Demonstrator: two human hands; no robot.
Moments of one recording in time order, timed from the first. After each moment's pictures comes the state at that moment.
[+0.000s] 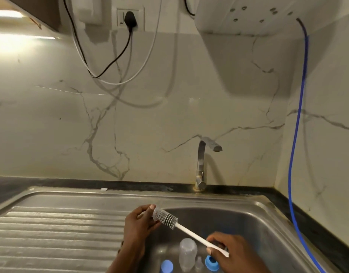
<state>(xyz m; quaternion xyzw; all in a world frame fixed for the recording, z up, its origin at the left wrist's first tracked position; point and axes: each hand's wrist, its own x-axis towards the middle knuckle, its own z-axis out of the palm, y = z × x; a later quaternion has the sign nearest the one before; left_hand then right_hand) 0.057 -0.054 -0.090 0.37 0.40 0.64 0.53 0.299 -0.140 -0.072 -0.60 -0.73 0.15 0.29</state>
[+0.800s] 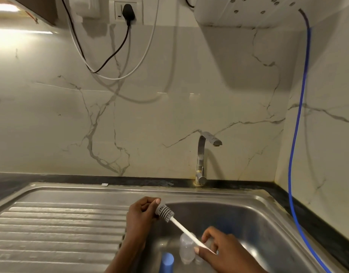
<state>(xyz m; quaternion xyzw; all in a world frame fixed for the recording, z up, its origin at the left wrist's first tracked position) 0.057 -0.053 -0.088 0.49 0.43 0.63 0.42 0.276 -0.140 -0.081 -0.66 -0.66 0.26 0.25</state>
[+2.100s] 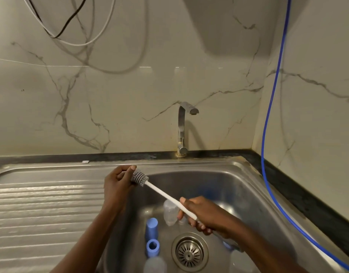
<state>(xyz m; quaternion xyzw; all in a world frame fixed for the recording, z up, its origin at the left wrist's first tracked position) 0.055 -0.056 -0.083 0.48 0.42 0.66 0.40 0.283 -0.151 -0.076 -0.59 -0.61 0.46 0.27</state>
